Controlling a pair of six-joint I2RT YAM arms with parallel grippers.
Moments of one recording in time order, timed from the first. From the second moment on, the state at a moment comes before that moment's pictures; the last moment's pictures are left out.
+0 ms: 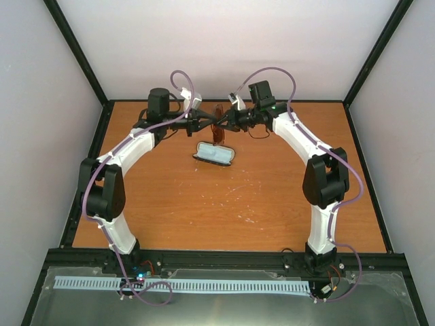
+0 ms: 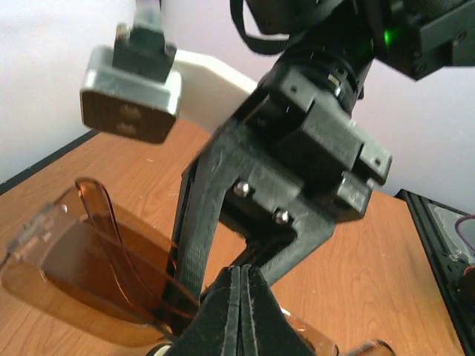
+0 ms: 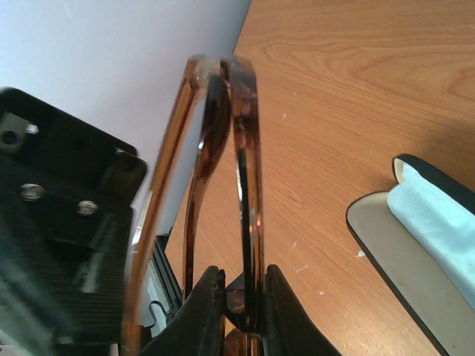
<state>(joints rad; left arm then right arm) -0.28 1.76 1.38 0.04 1.07 0.06 0.42 1.99 1.79 -0.55 -0.86 0.50</state>
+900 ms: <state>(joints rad) -0.18 1.70 1.30 -0.38 0.84 0.44 0.30 2.04 1.86 -0.53 -0.63 0.49</state>
